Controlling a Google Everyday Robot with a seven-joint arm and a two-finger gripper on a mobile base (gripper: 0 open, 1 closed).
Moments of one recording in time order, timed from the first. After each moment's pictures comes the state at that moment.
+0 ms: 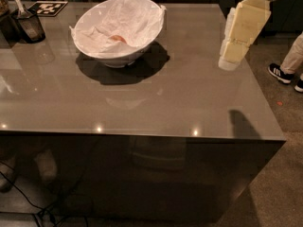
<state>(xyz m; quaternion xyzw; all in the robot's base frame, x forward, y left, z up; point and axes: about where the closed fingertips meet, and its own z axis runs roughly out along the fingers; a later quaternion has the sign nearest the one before) 0.504 -0.152 1.052 -0.61 0.76 -0.08 0.20</state>
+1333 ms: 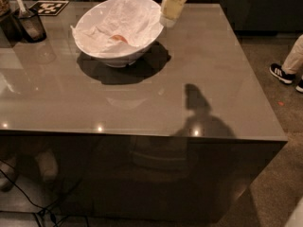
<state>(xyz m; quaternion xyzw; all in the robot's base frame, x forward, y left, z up) 0.602 -0.060 1.082 -0.61 0.75 -0.05 0.26</state>
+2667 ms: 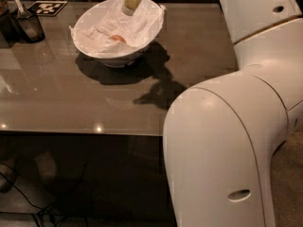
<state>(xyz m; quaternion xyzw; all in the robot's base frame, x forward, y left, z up) 0.705 0.020 1.059 -0.61 0.73 0.03 0.31</state>
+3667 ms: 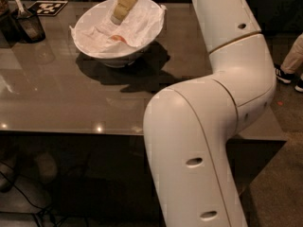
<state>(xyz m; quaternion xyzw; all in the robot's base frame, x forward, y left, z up) 0.742 0.050 1.013 -0.58 0.75 0.09 0.30</state>
